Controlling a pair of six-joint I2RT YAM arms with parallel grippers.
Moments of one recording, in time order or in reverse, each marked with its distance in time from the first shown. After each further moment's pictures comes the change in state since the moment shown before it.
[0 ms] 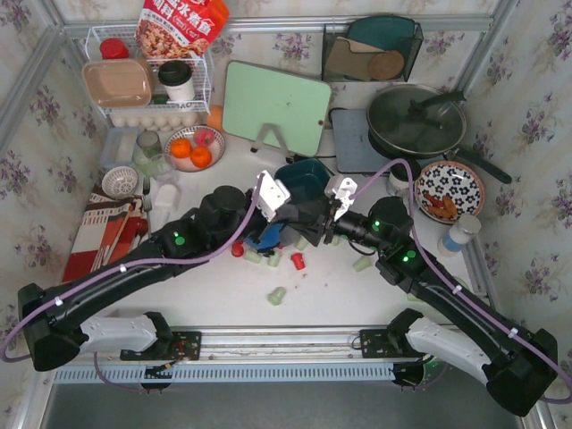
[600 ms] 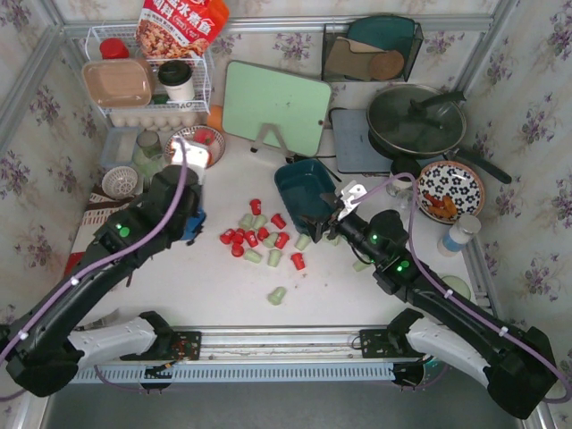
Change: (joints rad) left arm 0.207 -0.100 0.202 -0.443 -0.551 -0.166; right arm -0.002 -0.038 -0.166 0.154 0.344 -0.021
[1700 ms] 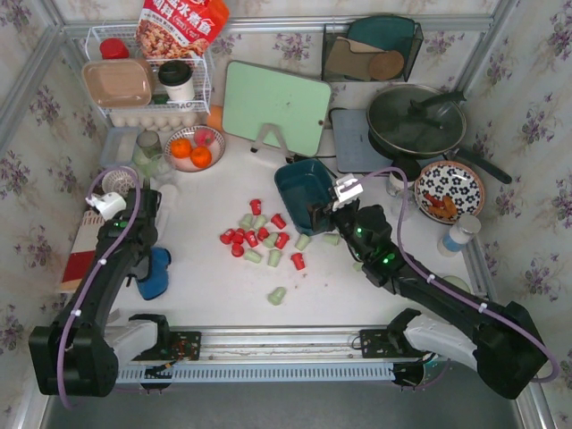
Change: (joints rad) left arm 0.705 -0.006 -0.460 -0.141 -0.062 -0.714; right arm -0.002 0.163 -0.024 0.091 0.299 0.006
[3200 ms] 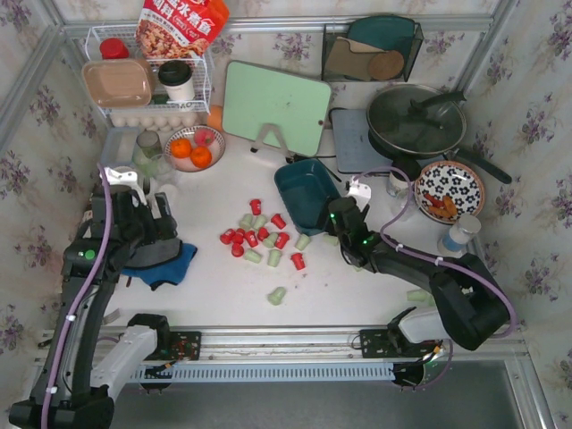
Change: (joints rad) left arm -0.046 -0.248 0.232 -0.068 0.563 0.476; right arm -0.068 0.338 0.073 -0.246 0.311 0.593
